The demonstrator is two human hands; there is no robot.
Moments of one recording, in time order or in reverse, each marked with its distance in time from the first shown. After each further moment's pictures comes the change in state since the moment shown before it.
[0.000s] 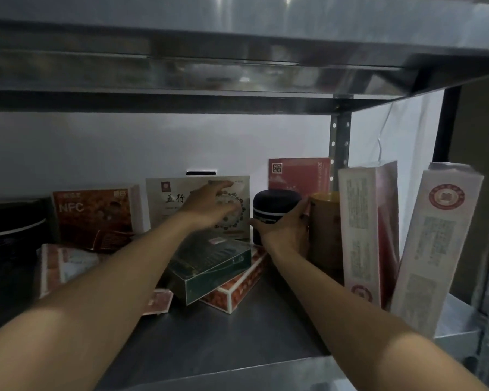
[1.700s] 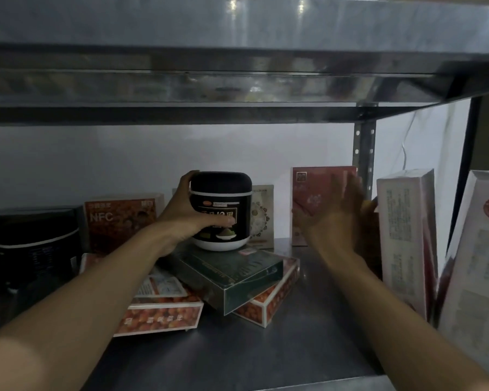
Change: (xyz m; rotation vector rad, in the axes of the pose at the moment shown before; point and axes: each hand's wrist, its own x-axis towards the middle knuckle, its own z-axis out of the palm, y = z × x) left_hand -0.037 -0.038 -0.053 -0.511 0.172 0.002; right_hand -0.005 -0.025 -0.041 -0.186 0.292 -0.454
